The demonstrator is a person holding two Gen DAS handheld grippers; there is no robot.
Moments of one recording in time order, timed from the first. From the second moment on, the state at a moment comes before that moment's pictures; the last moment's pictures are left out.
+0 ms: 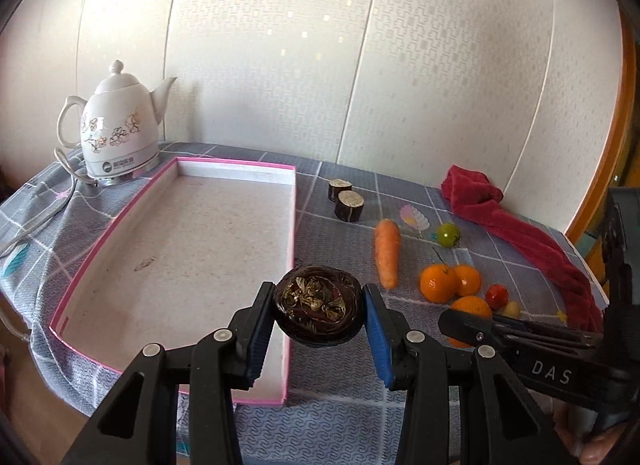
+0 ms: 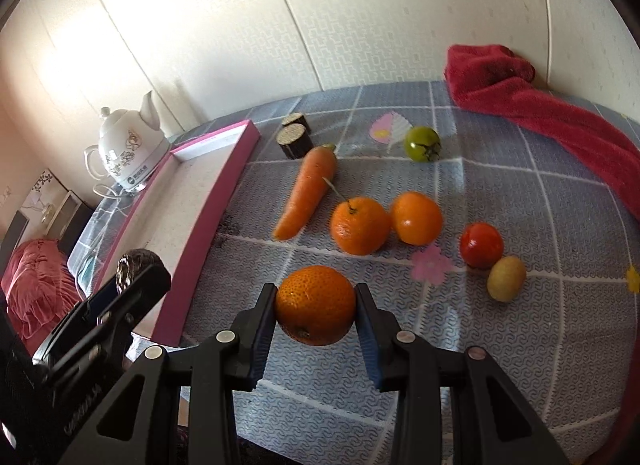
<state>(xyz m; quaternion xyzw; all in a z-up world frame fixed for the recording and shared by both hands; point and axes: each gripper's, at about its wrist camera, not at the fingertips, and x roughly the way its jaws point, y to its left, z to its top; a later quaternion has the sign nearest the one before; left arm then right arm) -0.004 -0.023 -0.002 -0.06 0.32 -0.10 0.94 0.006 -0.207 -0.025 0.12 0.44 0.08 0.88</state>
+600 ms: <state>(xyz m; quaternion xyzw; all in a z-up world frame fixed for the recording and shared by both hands) 0.060 0.052 0.028 -0.05 0.30 0.06 0.95 0.058 -0.136 0.008 0.08 0.41 0.16 0.90</state>
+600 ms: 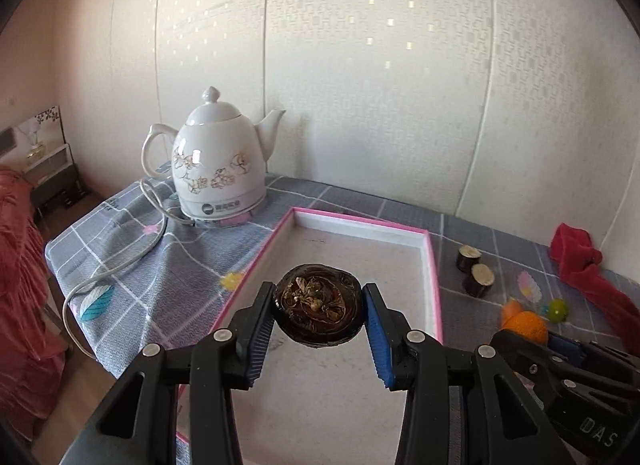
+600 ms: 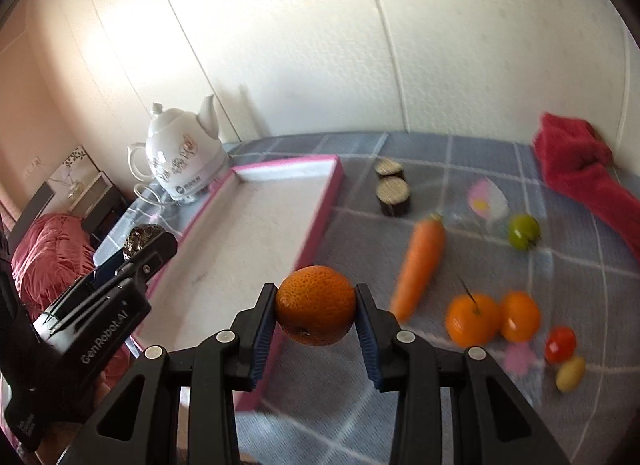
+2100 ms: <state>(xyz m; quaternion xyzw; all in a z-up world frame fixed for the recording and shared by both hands) 0.045 0.065 0.021 -0.05 0.27 0.13 0.95 0.090 -0.106 -0.017 0.06 0.42 0.17 0.89</state>
